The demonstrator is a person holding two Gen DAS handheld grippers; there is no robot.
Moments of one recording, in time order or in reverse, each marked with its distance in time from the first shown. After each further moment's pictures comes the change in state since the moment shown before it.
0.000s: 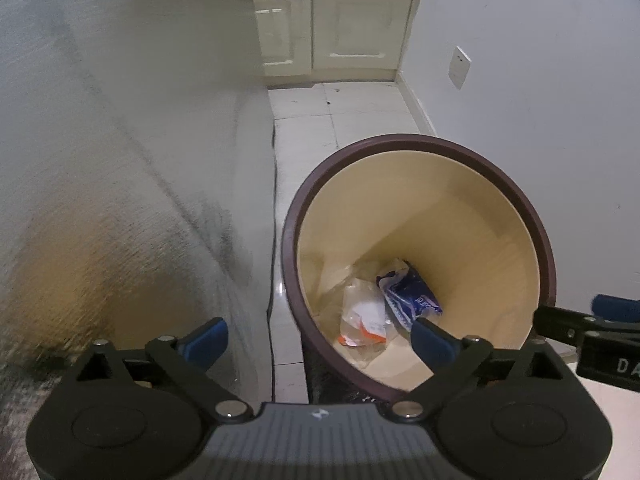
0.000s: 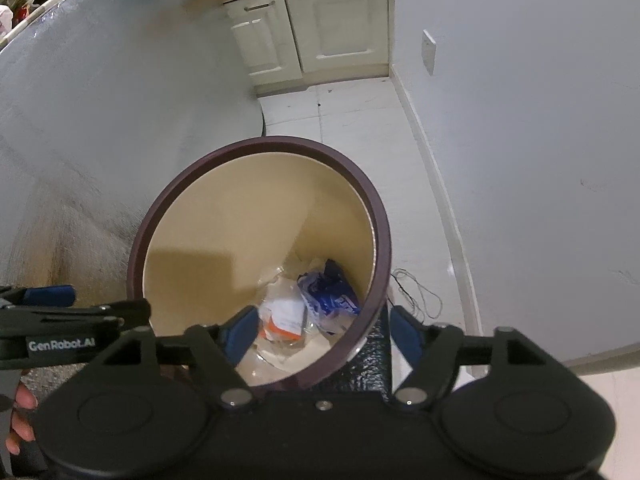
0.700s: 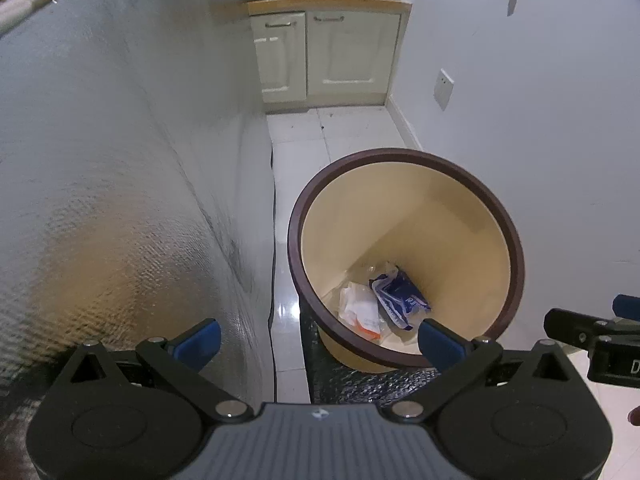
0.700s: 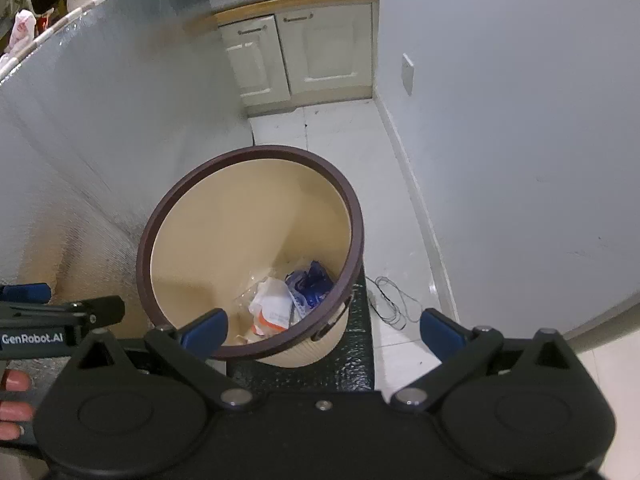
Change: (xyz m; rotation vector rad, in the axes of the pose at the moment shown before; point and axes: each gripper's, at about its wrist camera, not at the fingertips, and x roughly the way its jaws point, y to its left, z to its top) left arm -0.050 0.005 -0.031 0.022 -0.095 -0.024; right arm -0.046 -0.004 -0.038 0.004 -0.087 -0.043
